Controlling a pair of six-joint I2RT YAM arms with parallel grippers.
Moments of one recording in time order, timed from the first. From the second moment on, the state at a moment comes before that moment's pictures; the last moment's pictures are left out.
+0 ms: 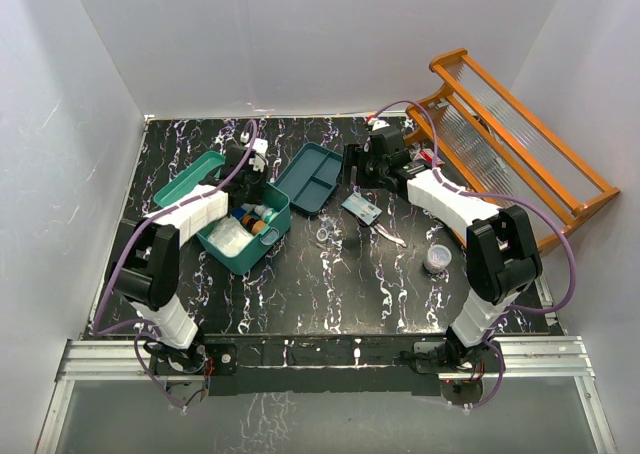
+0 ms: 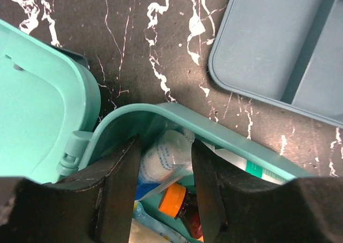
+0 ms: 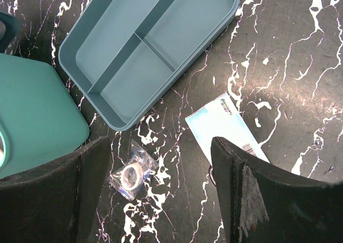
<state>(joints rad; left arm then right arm) -0.34 1.69 1.08 -0.20 -0.18 0.01 0.42 1.71 1.28 -0.24 -0.10 0.39</state>
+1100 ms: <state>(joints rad) -0.34 1.76 1.10 -0.25 -0.16 0.04 0.42 1.71 1.26 -0.24 -0.10 0.39</state>
